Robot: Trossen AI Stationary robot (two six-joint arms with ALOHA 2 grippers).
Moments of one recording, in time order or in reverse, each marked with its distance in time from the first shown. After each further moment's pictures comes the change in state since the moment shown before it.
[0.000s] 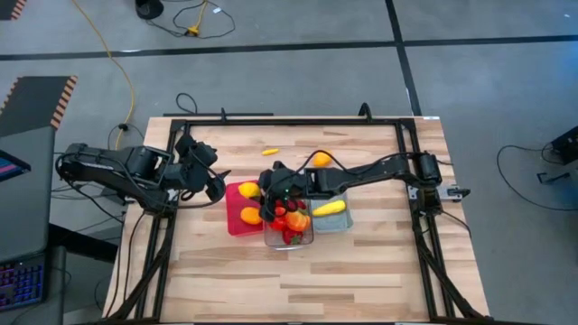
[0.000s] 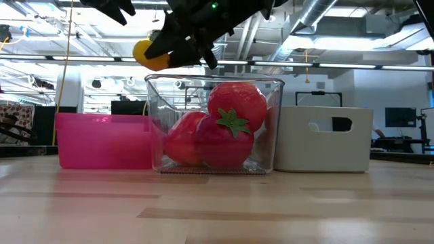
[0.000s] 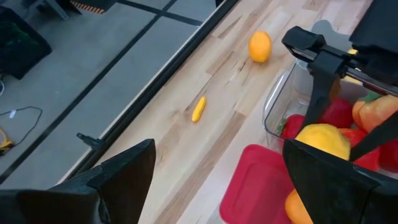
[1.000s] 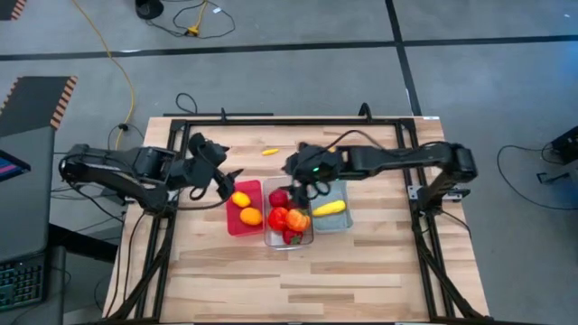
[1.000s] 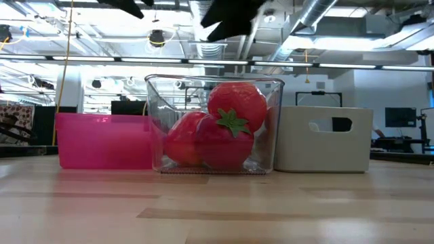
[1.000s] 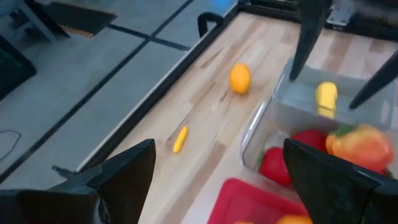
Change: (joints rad) left arm 0.023 0.033 0.000 0.195 0.008 0.098; right arm -0.046 -0.278 -0.024 -0.388 -0.049 -0.192
